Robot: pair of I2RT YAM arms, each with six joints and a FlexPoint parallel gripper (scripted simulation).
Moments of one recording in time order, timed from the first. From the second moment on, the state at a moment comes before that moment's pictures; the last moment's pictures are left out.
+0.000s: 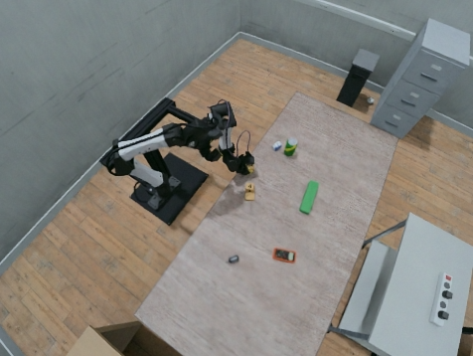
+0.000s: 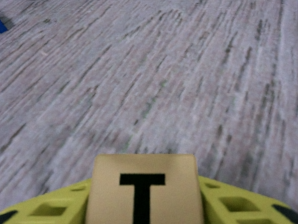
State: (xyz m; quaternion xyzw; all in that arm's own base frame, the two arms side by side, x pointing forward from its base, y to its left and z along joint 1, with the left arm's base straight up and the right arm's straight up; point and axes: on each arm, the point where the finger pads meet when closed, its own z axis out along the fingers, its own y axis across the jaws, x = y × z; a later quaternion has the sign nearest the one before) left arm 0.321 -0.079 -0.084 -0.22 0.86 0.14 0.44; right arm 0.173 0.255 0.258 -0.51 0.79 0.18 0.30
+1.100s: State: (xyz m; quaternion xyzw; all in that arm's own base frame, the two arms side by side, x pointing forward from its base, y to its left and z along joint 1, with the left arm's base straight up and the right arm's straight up) left arm 0.287 -0.127 -0.039 -0.14 0.90 0.12 0.39; right arm 0.173 0.255 0.258 -0.51 0.79 0.18 0.30
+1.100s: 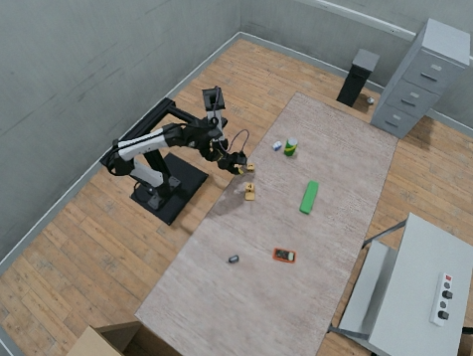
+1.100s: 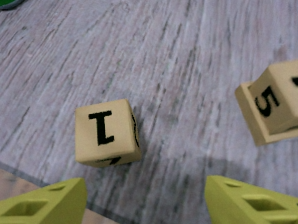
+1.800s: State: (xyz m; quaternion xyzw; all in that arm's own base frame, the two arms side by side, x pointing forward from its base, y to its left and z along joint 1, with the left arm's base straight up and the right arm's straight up) left arm 0.317 -0.113 -0.042 0.19 0.95 0.16 0.18; right arm 0.173 0.255 0.258 -0.51 0.79 0.18 0.30
